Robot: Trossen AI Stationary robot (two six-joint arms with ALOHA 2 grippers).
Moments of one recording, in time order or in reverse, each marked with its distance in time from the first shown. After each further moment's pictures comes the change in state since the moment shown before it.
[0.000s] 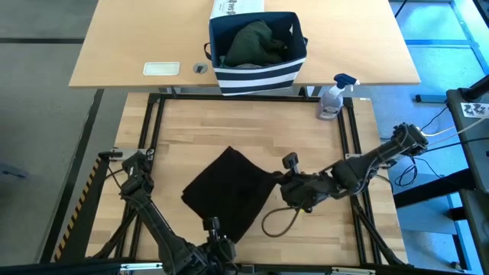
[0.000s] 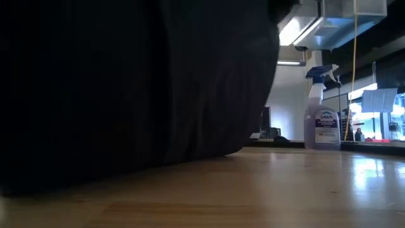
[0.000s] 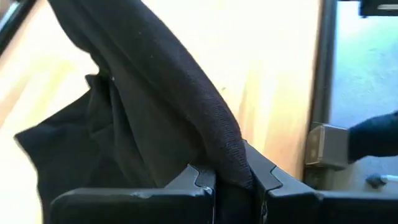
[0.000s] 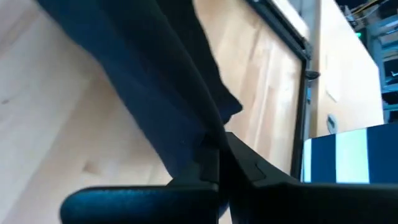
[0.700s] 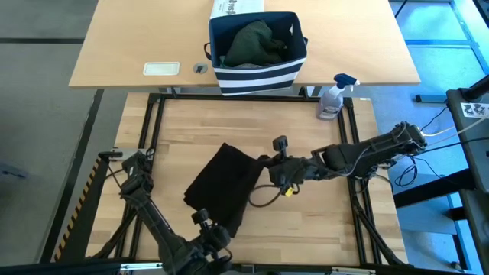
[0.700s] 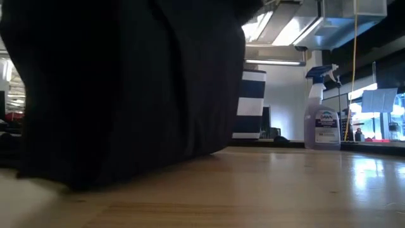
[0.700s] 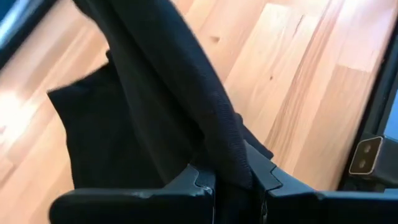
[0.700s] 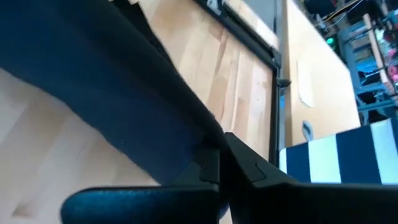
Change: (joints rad) left arm 0.010 -0.002 0.000 -0.189 0.005 -0.276; right arm -0.157 0.002 -0.001 0.171 -0.042 -0.151
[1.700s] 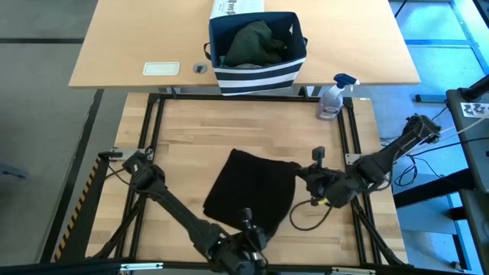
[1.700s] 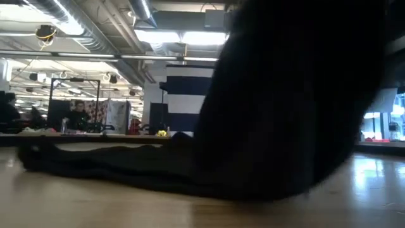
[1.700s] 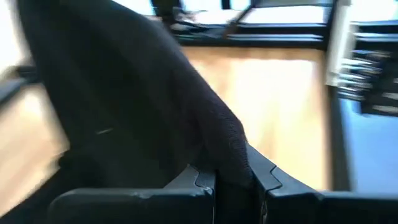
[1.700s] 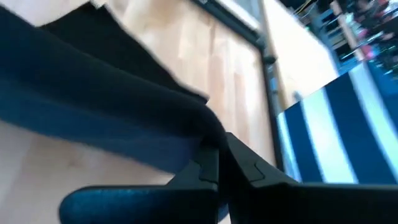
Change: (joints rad) left arm 0.151 0.001 -0.179 0.821 -0.178 0.655; right arm 0.278 -0.291 -0.299 -0.081 0.260 0.344
